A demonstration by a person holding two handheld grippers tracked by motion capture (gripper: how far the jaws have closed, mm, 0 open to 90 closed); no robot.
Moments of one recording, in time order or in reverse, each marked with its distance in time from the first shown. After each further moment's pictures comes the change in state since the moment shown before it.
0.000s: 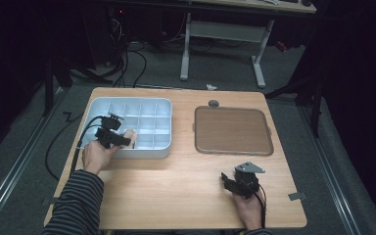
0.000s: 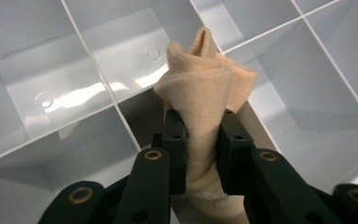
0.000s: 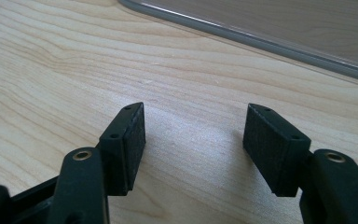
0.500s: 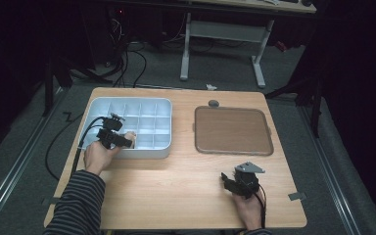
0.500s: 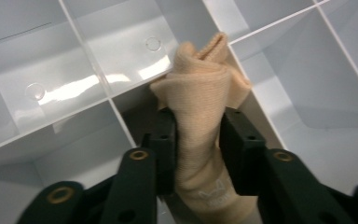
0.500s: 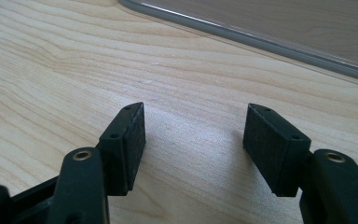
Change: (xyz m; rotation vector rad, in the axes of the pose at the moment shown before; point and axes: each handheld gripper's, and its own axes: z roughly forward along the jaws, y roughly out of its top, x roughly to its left) left arm -0.004 0.000 0.003 0.014 0.009 -0.006; right arm 0.000 0.000 0.000 0.000 -0.001 0.001
